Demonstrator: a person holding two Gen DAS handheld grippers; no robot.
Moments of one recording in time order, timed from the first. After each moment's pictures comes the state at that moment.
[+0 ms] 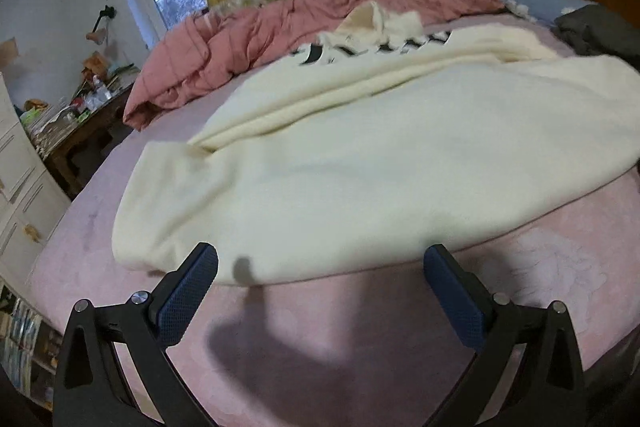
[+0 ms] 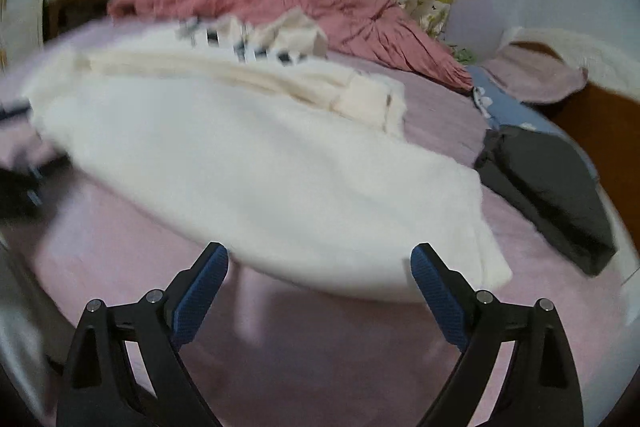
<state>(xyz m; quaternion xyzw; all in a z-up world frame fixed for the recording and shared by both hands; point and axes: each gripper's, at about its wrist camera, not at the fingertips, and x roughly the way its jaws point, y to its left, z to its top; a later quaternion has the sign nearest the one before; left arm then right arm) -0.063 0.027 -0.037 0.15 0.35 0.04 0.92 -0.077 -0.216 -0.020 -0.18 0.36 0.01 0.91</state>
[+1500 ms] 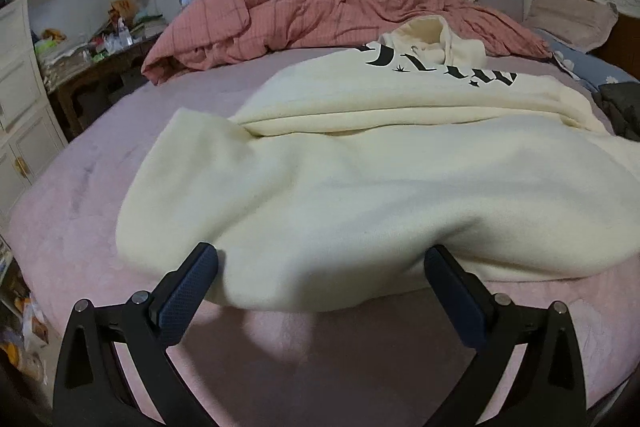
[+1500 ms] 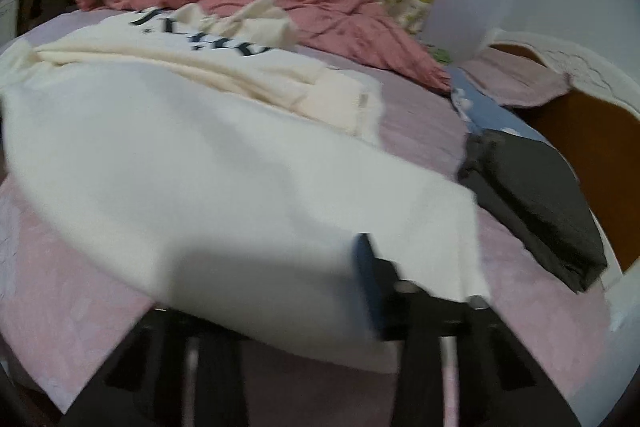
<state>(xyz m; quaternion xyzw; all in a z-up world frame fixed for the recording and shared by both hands) -0.040 0.083 -0.026 0.05 0.35 0.07 0.93 -0.030 -0.231 -0.025 -0.15 0.35 -0.03 0.92</state>
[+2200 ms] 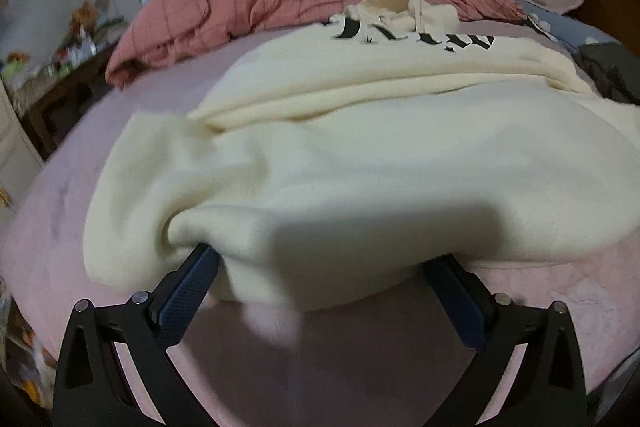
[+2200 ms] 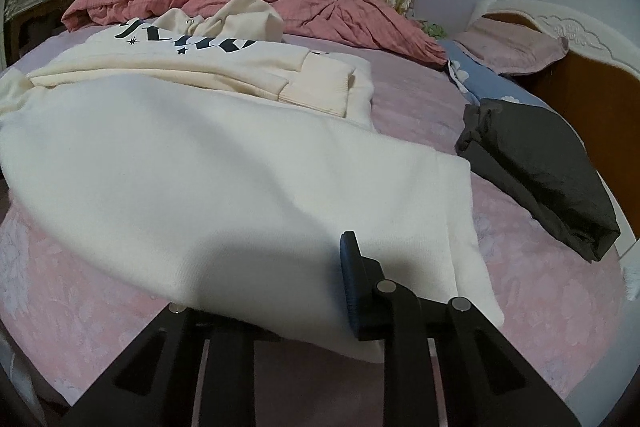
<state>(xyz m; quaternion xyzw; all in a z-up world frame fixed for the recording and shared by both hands) -0.021 0.076 -0.032 0.09 0.38 0.02 0.92 -0.030 -0.238 -0.027 -0.12 0.37 -0.03 0.92</state>
